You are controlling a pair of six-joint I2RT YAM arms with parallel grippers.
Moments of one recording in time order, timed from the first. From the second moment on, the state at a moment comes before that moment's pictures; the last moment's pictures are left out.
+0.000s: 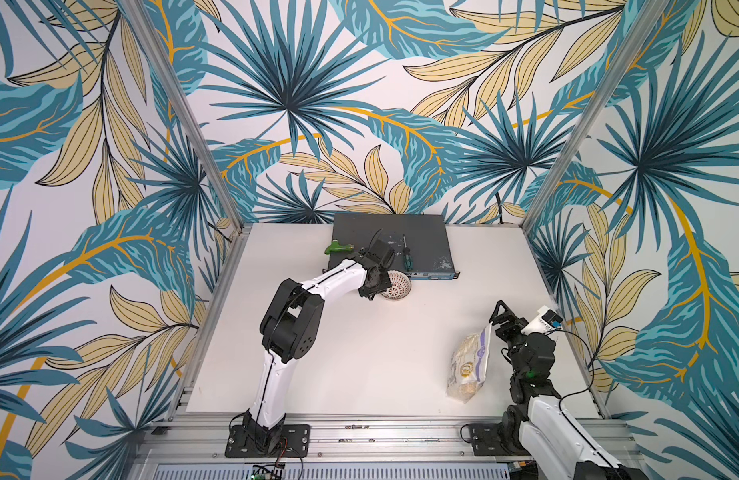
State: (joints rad) left arm -0.59 2.14 1.69 -0.68 -0.04 -0.87; right arm 0.02 0.79 0.05 0.57 0.09 0.64
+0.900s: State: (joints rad) left arm -0.58 1.76 1.40 -0.71 0.11 -0.86; right arm 0.02 0.80 0.05 0.58 0.08 0.64
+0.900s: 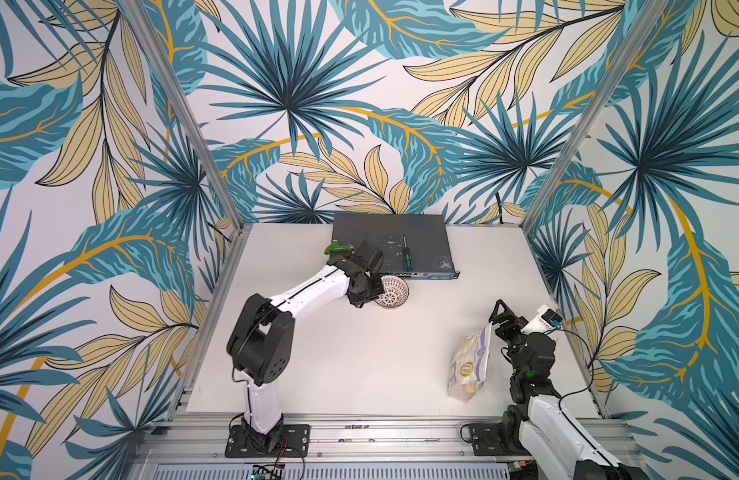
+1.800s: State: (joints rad) left arm -0.78 0.90 0.57 -0.75 0.09 -1.17; right arm 0.02 0.81 0.06 0.57 0.05 0.64
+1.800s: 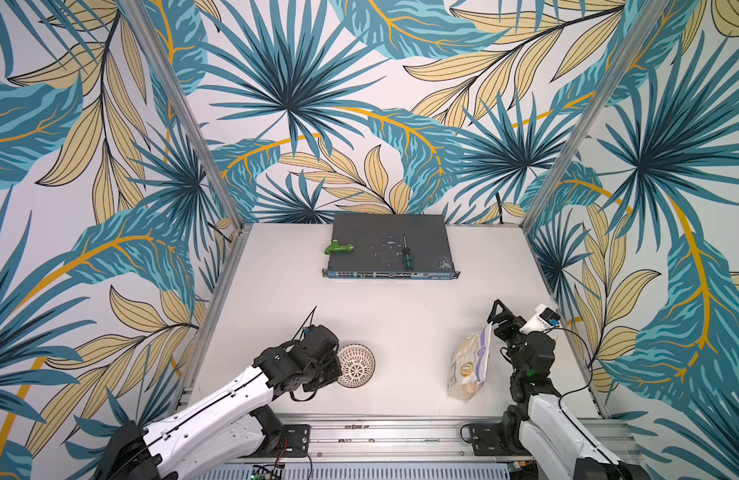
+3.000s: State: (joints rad) left arm -0.92 1.32 0.72 -0.62 -0.02 -1.24; right arm 0.02 0.84 0.08 0.55 0.02 0.64
